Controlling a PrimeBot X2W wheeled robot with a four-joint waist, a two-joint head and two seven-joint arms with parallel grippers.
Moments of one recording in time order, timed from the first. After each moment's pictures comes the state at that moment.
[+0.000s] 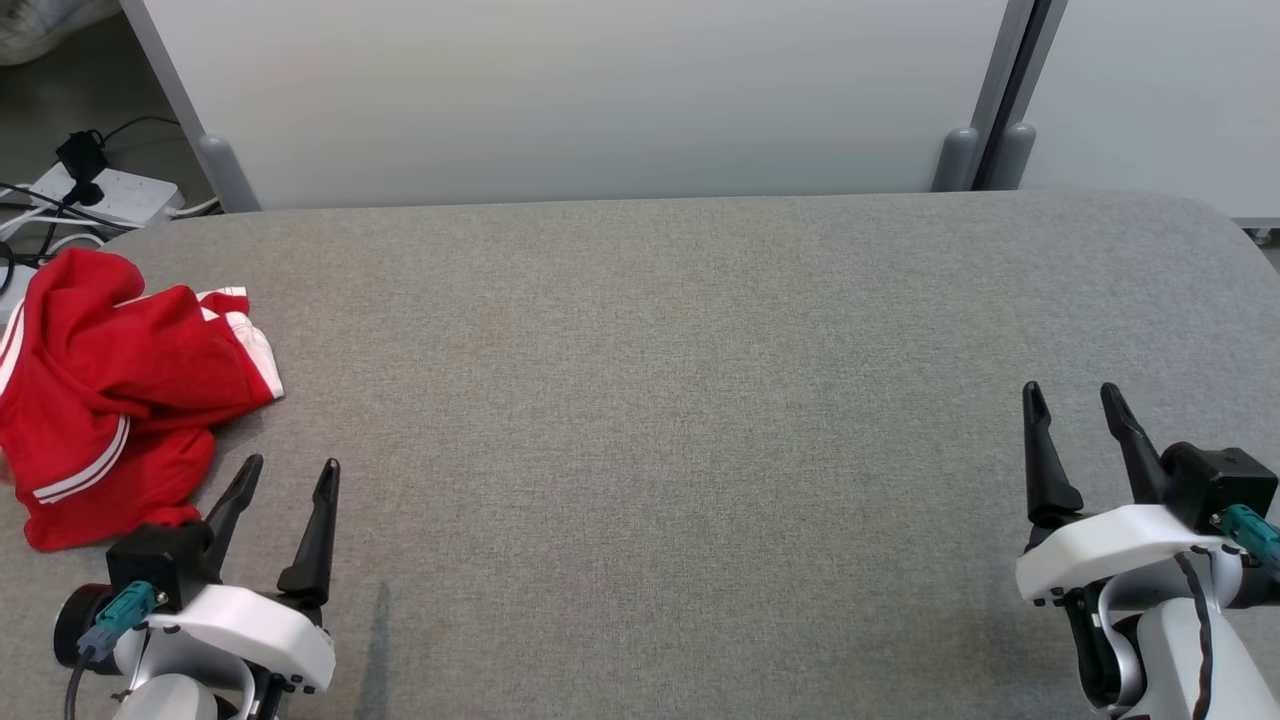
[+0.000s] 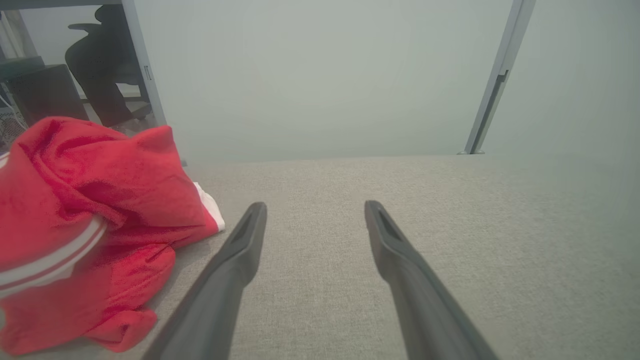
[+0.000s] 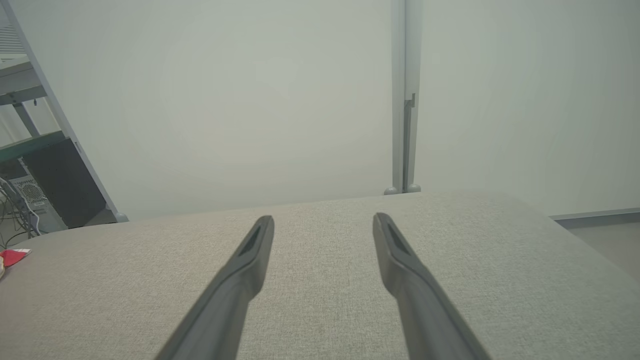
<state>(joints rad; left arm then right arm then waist) -0.16 0.24 -0.08 0.41 -0.33 -0.13 -0.22 -0.28 -0.04 -0.05 0.44 0.19 0.13 -0.22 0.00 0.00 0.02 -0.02</state>
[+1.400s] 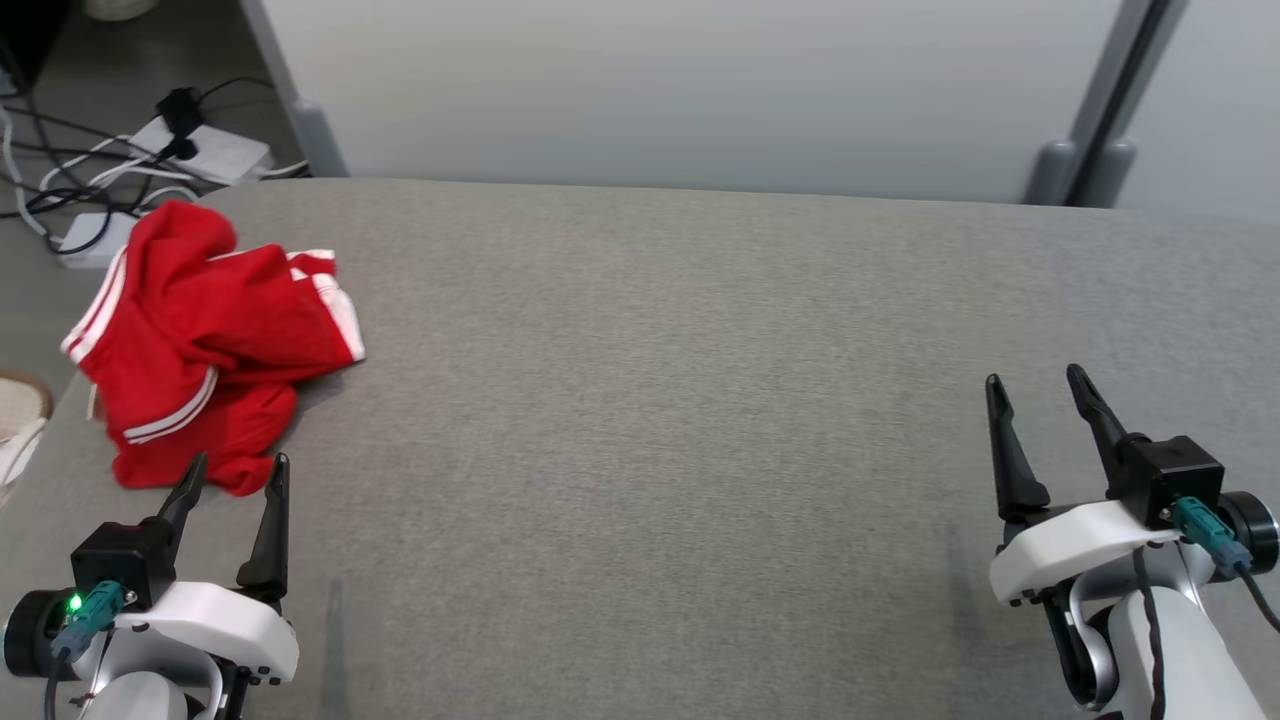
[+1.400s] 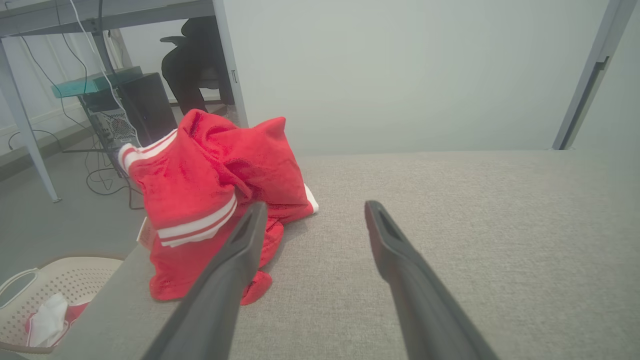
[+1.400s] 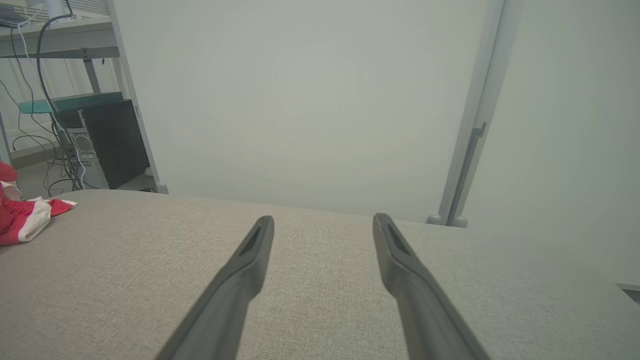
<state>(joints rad) -0.19 0.21 0.05 0.47 -0.17 -0.13 -0.25 -0.30 -0.04 -0.01 0.43 0.04 0.13 -0.25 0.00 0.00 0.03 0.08</state>
